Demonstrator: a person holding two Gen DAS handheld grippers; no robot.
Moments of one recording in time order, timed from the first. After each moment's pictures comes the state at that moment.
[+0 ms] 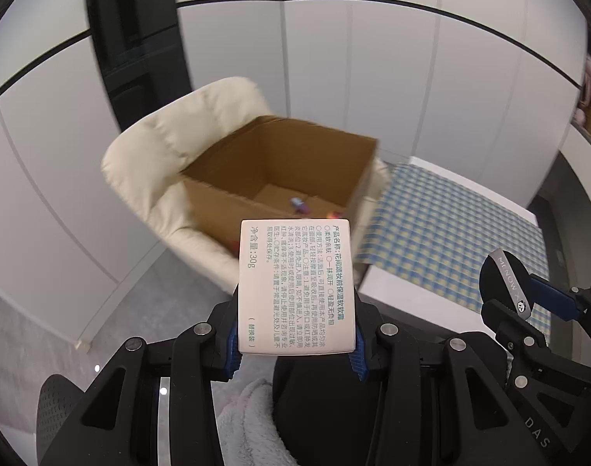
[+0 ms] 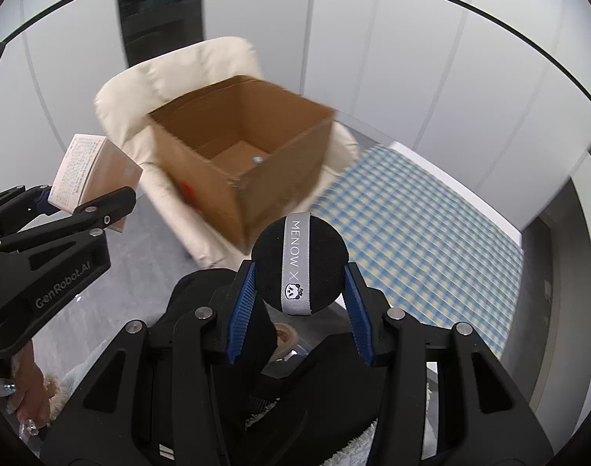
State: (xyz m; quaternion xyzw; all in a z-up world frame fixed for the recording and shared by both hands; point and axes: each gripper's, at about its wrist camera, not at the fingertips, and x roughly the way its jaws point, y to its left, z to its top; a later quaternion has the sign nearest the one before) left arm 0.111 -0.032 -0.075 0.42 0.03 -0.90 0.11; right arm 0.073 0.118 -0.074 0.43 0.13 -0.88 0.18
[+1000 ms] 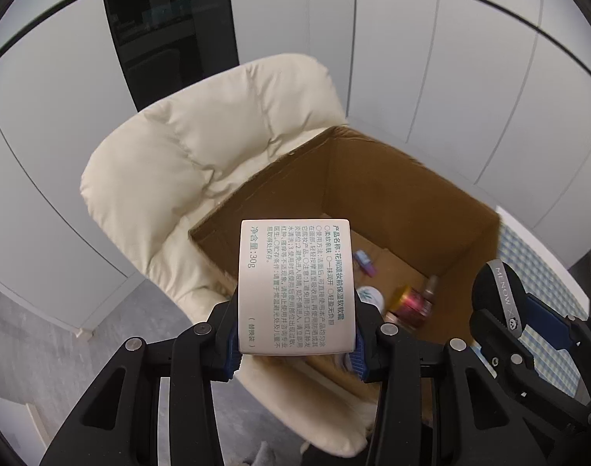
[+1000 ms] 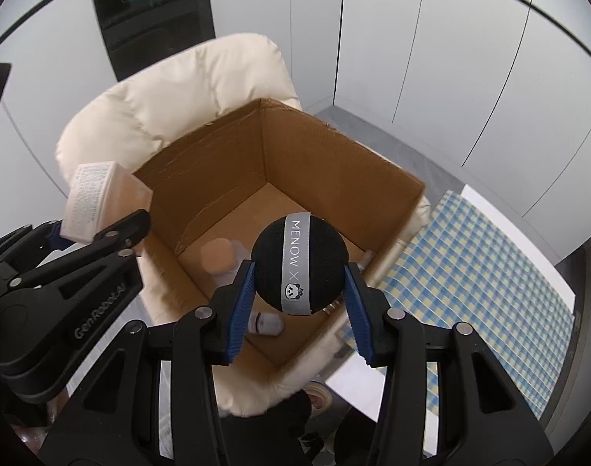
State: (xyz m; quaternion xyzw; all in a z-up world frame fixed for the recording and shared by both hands) left arm -0.105 -0.162 -0.116 0.46 0.08 -0.86 0.20; right arm -0.151 -0.027 -0.113 0.46 0.11 -0.86 0.21
